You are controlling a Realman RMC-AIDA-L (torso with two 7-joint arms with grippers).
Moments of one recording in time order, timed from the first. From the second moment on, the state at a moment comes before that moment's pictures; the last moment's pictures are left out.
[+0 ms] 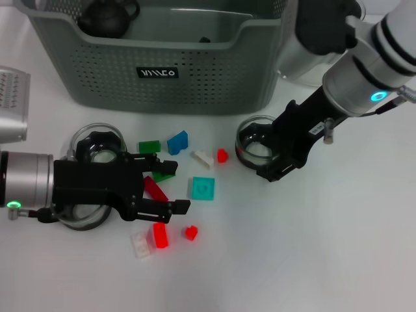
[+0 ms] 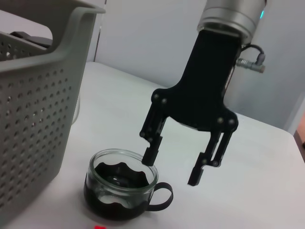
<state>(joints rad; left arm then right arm) -0.48 -2.11 0.66 0.63 2.20 1.66 -1.27 0.86 2.10 -1.39 -1.00 -2.45 -1.52 2.08</state>
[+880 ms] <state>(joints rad) -0.48 -2.12 0.65 0.63 2.21 1.66 -1.25 0.86 2.11 -1.67 -0.91 -2.42 -1.22 2.24</state>
